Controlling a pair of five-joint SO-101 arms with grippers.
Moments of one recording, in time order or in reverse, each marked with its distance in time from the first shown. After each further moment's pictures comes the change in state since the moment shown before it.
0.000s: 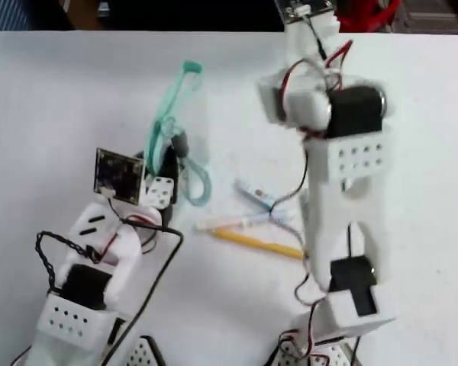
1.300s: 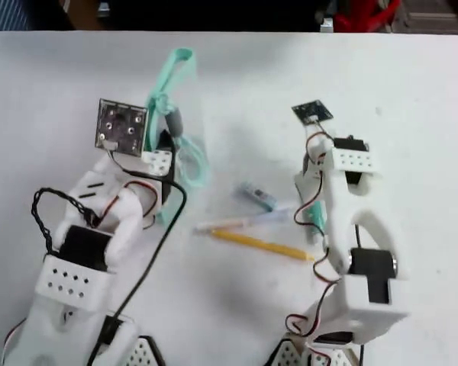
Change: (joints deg) left arm -2.1 21.4 -17.8 8.4 2.8; right arm 12.0 3.7 64.9 -37.5 14.0
